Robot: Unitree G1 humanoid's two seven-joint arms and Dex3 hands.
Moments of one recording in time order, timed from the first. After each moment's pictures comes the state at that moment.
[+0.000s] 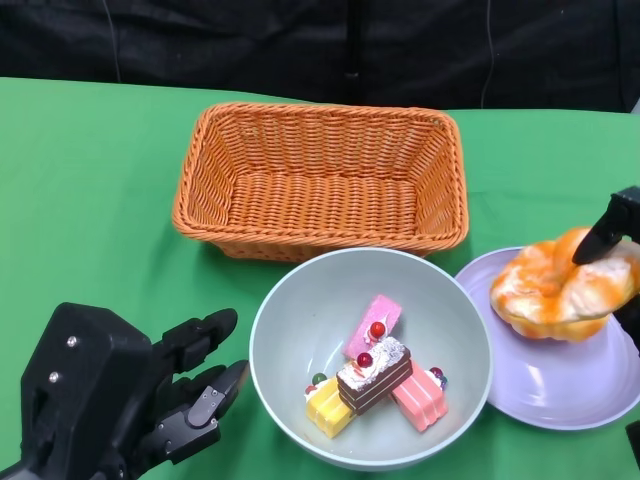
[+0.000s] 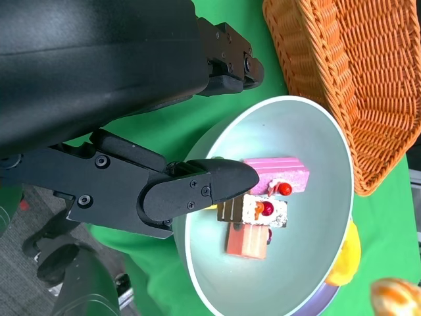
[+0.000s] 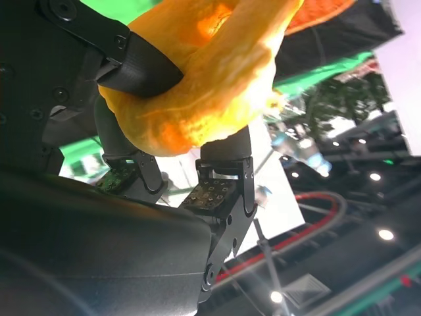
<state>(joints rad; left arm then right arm) 0.14 0.22 -0.06 -0.50 -0.21 0.75 -0.21 -0.15 -0.44 -0.08 0.28 -0.65 -0.76 -0.40</state>
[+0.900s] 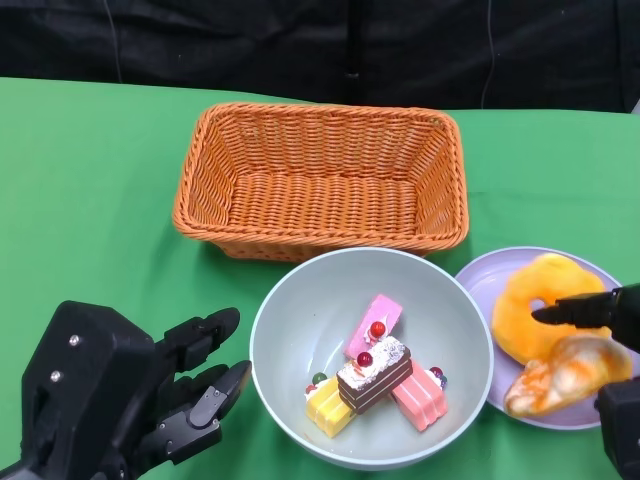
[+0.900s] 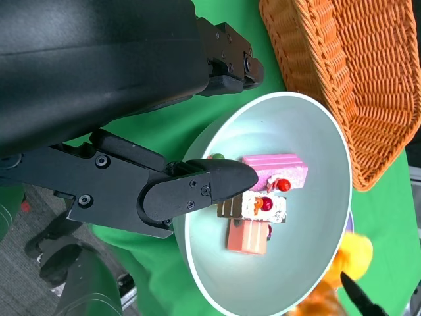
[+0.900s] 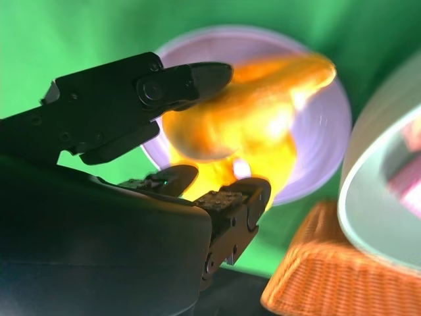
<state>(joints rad) 0.14 0.23 -0.06 -0.53 -0.20 0.76 -0.21 -0.08 -0.71 0.10 -0.18 -0.60 -0.10 0.60</state>
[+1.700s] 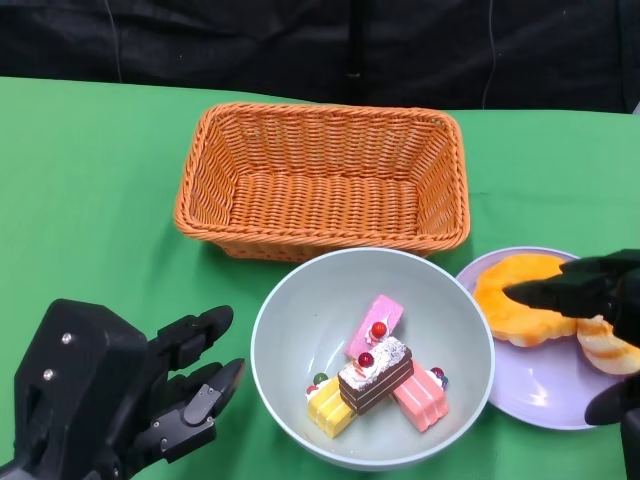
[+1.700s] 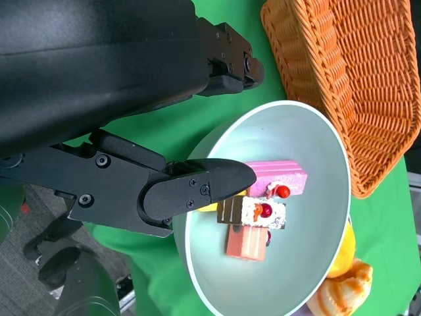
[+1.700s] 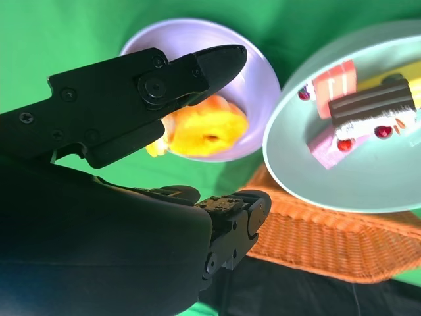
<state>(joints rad) 0.14 0.23 -0.04 -0.54 -0.20 0.77 -0.21 0.01 -0.74 -0.02 -0.56 -0.48 0.00 0.64</state>
